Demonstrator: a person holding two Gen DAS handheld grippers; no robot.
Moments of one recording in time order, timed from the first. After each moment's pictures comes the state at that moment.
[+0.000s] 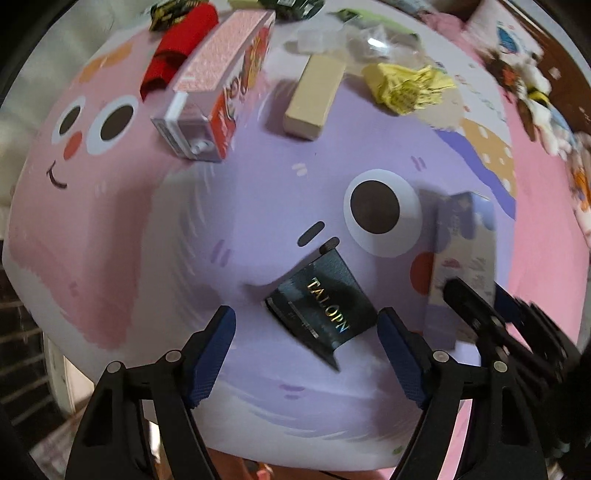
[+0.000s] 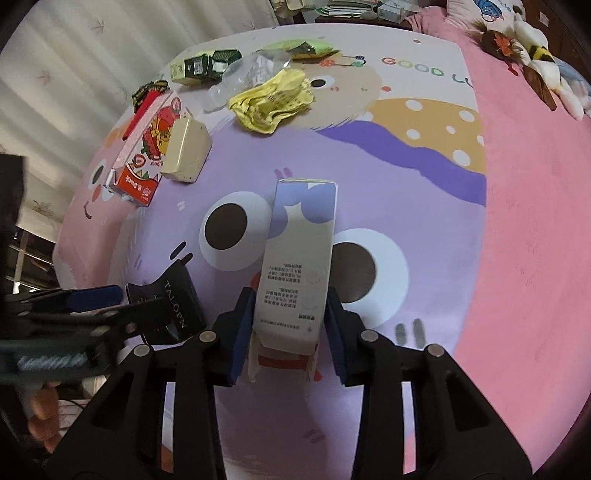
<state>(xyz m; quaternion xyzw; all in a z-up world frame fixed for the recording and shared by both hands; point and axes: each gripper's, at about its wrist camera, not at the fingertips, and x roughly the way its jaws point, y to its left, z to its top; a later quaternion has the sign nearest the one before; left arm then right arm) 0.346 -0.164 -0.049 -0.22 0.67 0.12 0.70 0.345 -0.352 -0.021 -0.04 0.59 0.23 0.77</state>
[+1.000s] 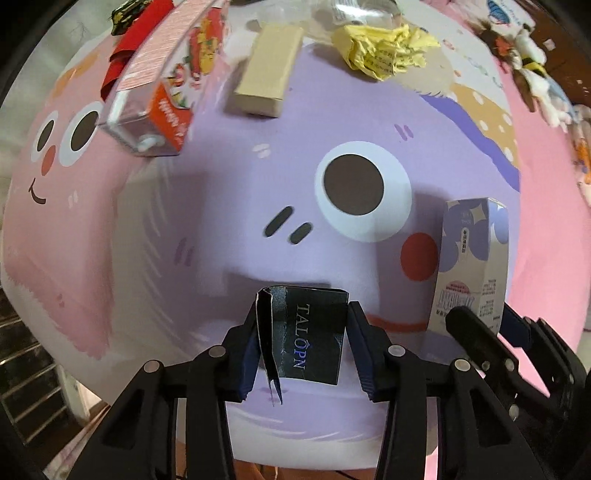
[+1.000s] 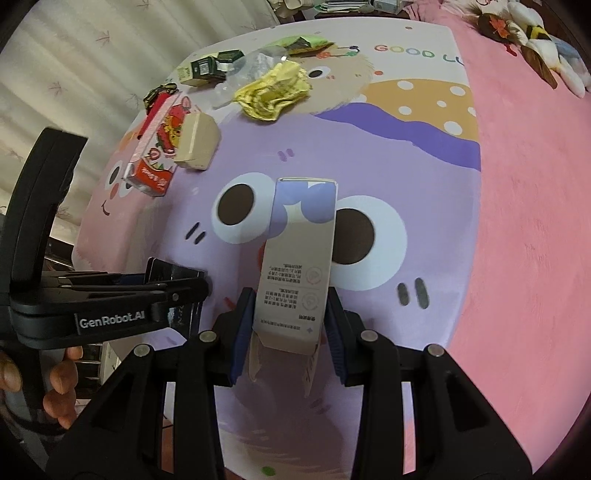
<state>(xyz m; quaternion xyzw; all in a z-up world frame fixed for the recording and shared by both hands) 0.352 -0.215 -0.042 -0.19 0.69 0.08 0.70 0.325 -0.366 -0.016 -0.01 0.60 0.24 0.76</state>
